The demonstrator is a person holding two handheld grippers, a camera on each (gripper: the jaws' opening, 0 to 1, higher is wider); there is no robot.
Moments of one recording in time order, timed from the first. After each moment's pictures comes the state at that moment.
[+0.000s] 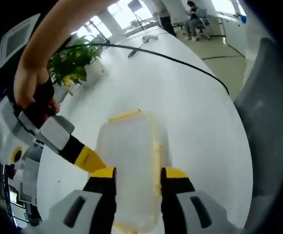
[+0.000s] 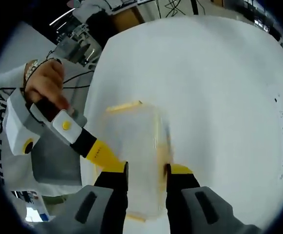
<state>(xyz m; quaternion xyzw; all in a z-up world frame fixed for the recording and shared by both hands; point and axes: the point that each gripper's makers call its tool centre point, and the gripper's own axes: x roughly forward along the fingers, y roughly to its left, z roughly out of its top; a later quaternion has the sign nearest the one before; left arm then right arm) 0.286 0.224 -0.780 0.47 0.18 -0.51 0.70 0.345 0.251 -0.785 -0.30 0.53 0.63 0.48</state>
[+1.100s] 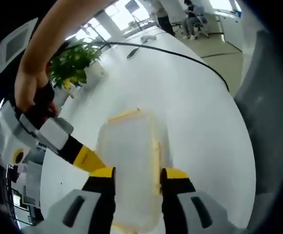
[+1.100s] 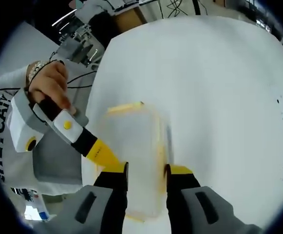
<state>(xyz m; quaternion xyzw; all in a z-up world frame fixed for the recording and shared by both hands) 0.286 0.226 -0.780 0.48 0.16 -0.51 0.70 0.341 0.253 -0.781 -0.30 0.52 0.63 0.49</state>
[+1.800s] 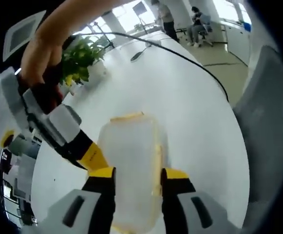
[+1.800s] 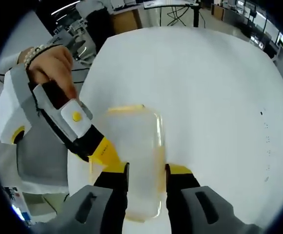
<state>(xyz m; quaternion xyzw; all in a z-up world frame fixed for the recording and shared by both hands) 0.290 0.230 -0.775 0.42 0.19 -0.52 0.72 0.344 0.257 -0.775 -0.35 0.45 0.61 0.55</state>
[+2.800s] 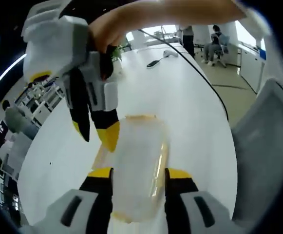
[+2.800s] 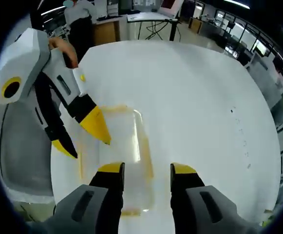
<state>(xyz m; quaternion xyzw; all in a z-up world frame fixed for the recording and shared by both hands) 0.295 0.250 -0.757 0.35 0.21 -0.50 0.76 0.365 0.238 -0.759 -0.35 0.38 0.55 0.66</state>
